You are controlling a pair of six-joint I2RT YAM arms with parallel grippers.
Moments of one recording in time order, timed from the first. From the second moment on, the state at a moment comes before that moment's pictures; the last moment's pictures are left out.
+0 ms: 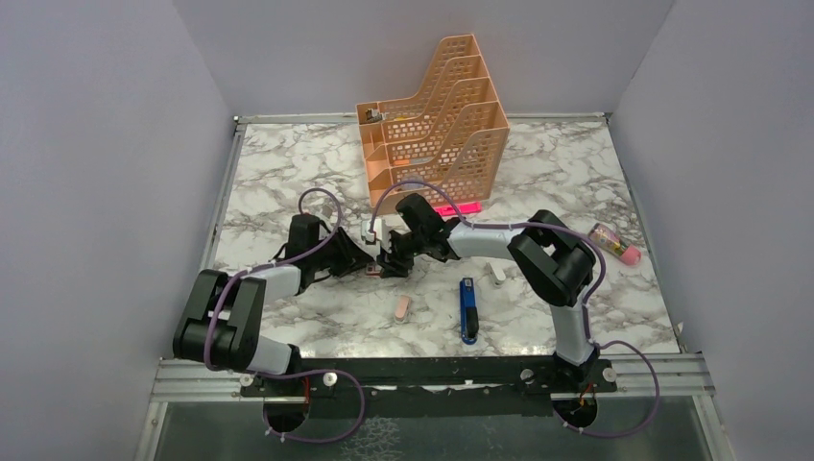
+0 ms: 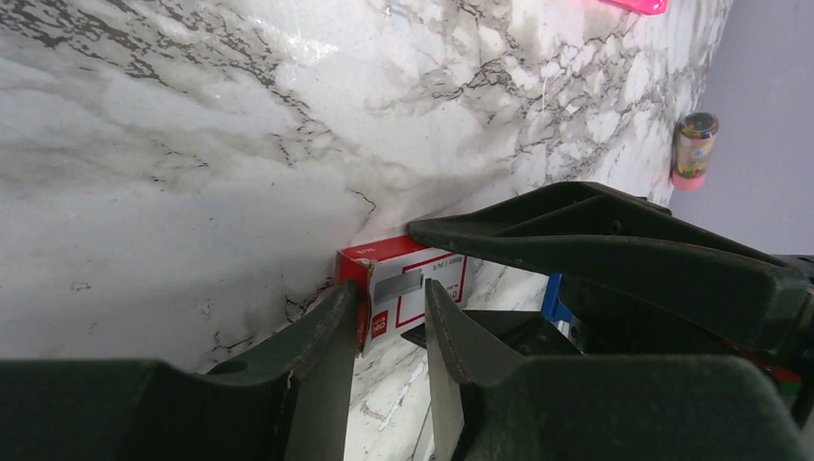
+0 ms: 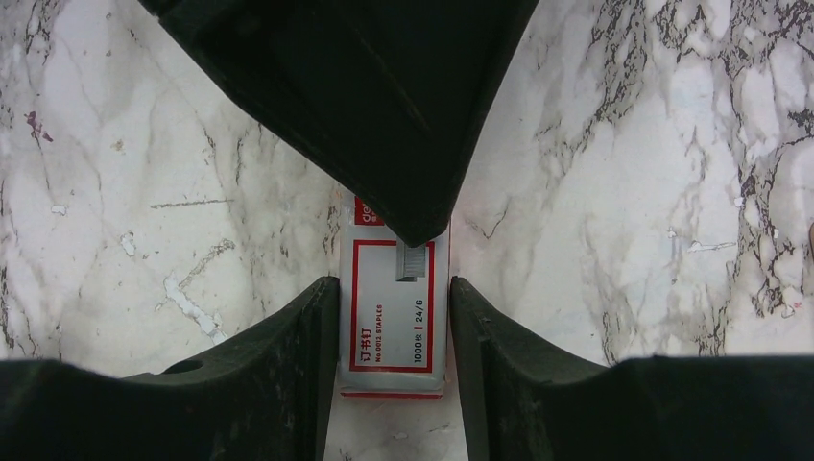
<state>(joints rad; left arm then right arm) -0.19 1.41 0.42 0.27 0.52 -0.79 0.84 2.03 1.22 0.01 -0.57 -0.55</state>
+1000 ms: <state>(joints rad) -0.22 1.47 0.41 0.36 0.55 -0.81 0.85 2.03 1.19 0.11 -0.55 -0.47</state>
